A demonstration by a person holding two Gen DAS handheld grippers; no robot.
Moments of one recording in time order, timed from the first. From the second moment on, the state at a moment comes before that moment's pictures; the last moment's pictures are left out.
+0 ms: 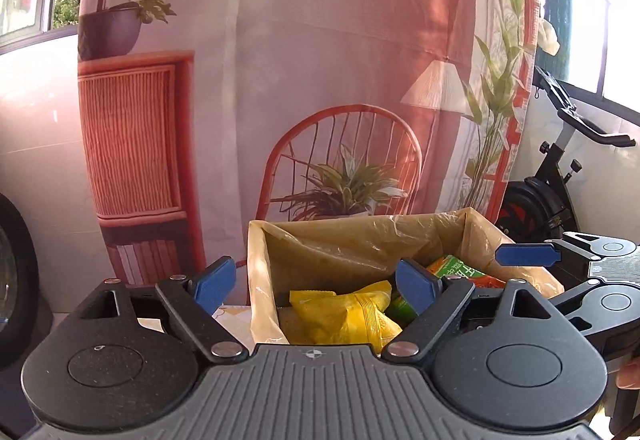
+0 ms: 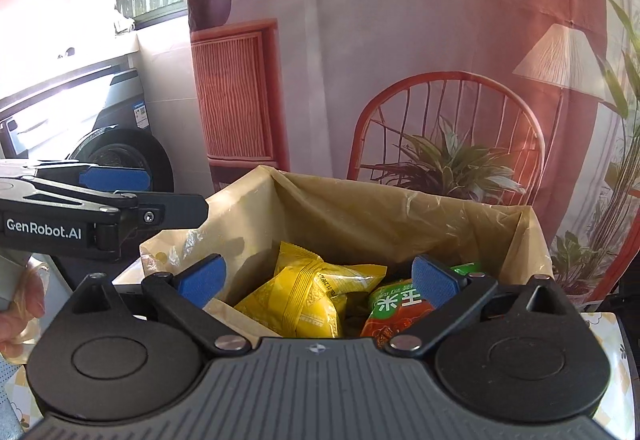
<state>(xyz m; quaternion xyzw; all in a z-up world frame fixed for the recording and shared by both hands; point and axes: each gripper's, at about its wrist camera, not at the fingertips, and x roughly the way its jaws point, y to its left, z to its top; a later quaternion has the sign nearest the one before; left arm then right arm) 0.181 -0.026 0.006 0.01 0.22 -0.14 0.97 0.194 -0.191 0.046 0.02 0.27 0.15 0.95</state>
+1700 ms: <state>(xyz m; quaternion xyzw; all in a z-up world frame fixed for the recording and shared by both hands) 0.074 -0.002 0.026 0.01 0.21 0.02 0.98 0.091 -0.201 0.068 0.05 0.22 0.07 0.97</state>
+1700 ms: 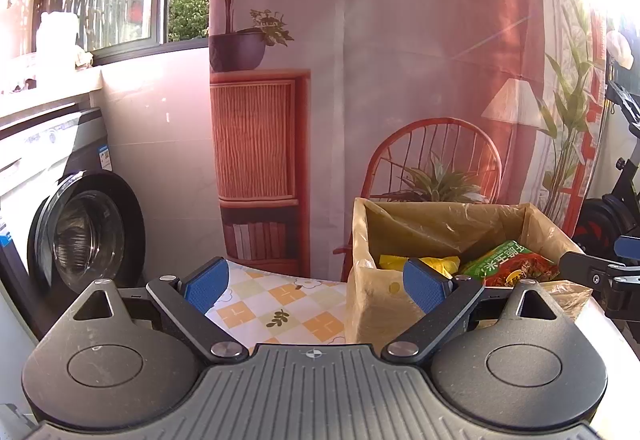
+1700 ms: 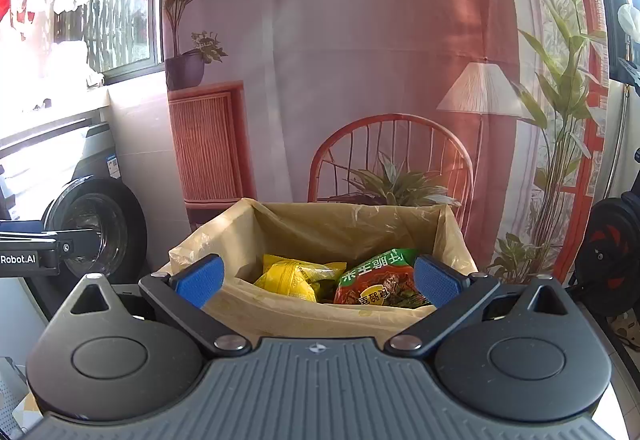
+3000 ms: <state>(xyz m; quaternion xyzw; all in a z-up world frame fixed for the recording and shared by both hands) 0.070 0.001 0.035 0.01 0.20 0.02 0.98 0.088 -0.201 0.070 0.05 0.22 0.06 0.97</state>
